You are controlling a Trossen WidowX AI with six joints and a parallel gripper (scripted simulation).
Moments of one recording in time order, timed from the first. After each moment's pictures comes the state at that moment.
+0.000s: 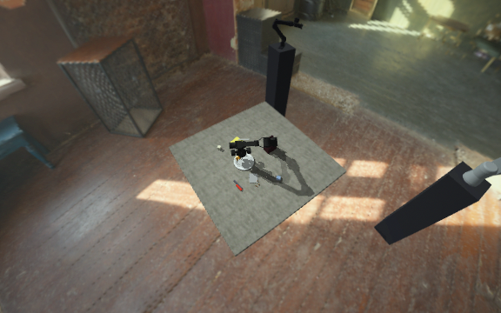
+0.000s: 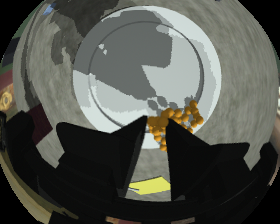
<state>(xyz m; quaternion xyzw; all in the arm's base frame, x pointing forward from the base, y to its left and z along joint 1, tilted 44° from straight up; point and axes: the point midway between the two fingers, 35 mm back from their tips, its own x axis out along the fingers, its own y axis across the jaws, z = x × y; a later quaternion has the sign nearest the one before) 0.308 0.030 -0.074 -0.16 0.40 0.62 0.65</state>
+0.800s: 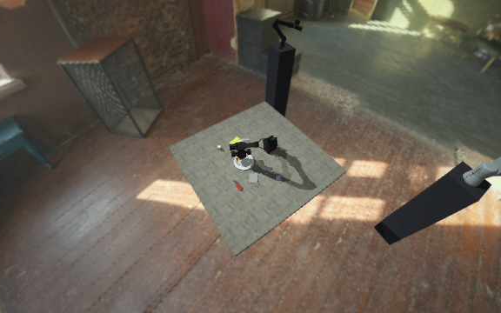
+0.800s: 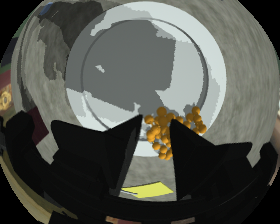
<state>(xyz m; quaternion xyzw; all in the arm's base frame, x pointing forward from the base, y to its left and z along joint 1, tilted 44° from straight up) 0.309 0.041 -0.082 -0.16 0.40 0.62 0.65</state>
